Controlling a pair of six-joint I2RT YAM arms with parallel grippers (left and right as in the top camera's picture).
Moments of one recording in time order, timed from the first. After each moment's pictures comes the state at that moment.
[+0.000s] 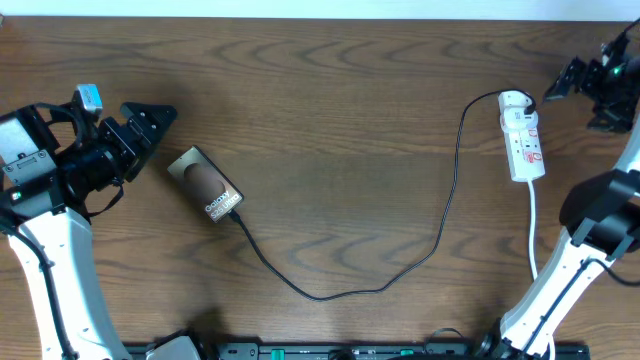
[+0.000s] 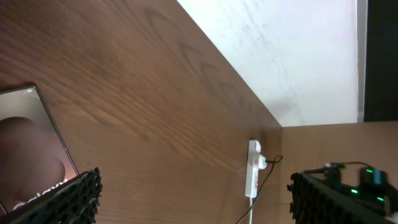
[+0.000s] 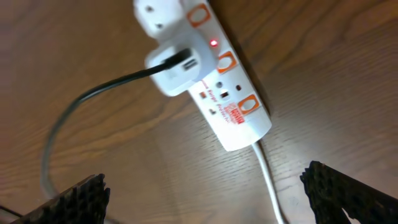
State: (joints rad) left arm 0.48 1.30 1.15 -0.71 0.91 -0.43; right arm -0.42 2.33 2.57 -1.69 -0.24 0.10
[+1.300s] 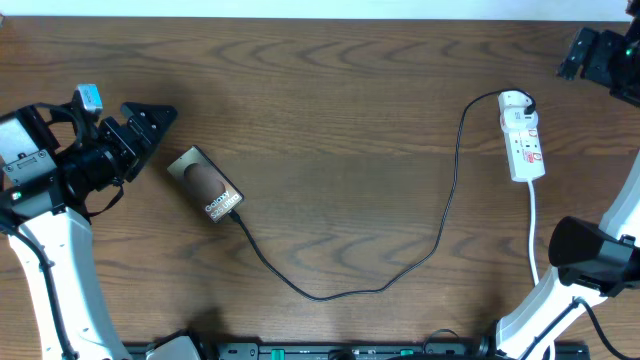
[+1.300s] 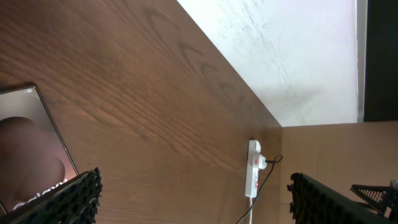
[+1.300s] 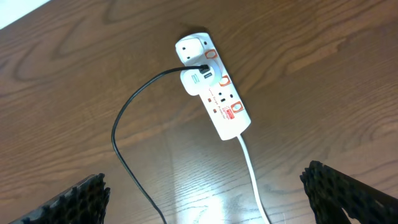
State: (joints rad) left arm 0.48 1.30 1.15 -0.71 0.91 -0.43; right arm -0.29 2.02 2.58 -1.70 -0.05 0.15
